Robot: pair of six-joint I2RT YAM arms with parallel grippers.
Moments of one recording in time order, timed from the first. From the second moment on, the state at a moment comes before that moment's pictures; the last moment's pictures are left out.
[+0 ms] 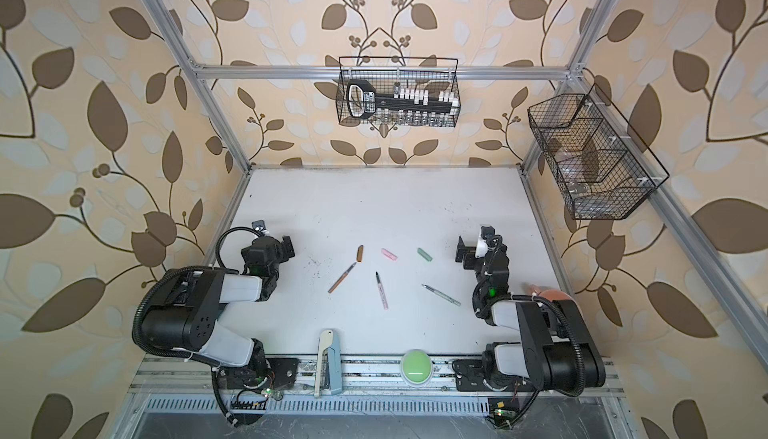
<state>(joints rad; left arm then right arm) -0.01 1.52 0.35 0.67 -0.39 -0.17 0.02 1.34 0.17 0.92 0.10 -0.01</state>
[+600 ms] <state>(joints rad) -0.01 1.52 0.35 0.67 -0.39 -0.17 0.02 1.34 0.17 0.92 0.10 -0.01</state>
